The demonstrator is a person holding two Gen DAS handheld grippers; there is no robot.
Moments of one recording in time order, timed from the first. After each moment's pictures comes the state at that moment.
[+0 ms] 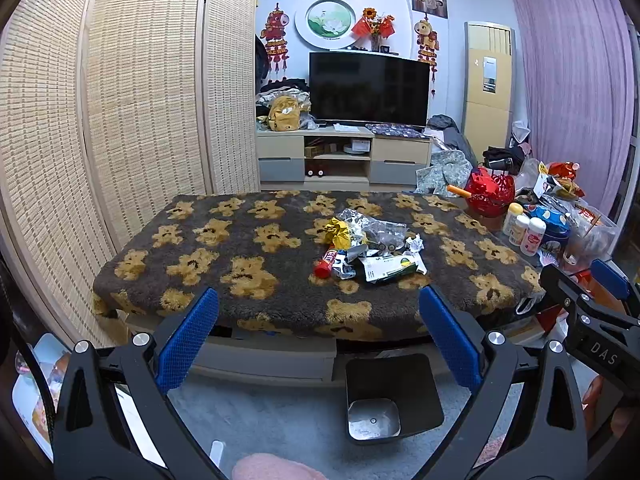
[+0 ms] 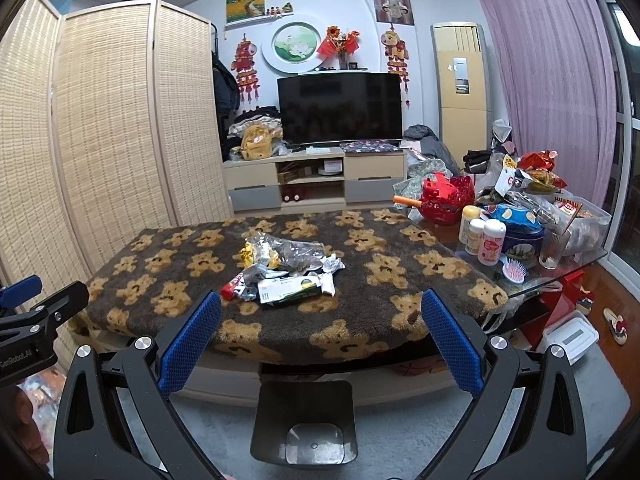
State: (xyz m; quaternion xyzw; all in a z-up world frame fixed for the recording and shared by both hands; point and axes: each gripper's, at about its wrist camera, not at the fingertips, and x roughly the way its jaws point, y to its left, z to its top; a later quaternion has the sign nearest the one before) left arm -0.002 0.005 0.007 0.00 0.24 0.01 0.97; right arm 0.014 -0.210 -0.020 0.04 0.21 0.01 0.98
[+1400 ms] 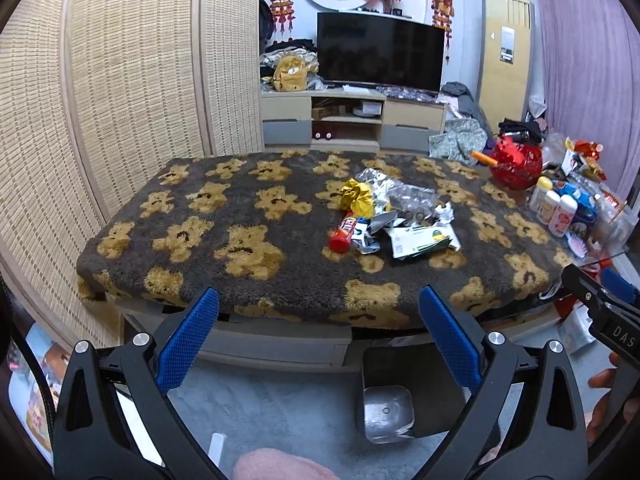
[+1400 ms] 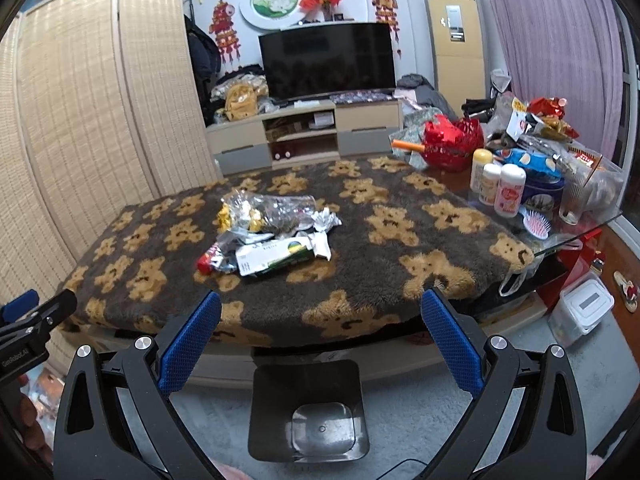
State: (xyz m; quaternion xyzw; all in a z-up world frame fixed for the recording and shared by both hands) left arm 0.087 0.026 -0.060 0.00 0.31 0.02 0.95; right arm 0.094 -0.220 -0.080 0.07 0.30 0.00 0.95
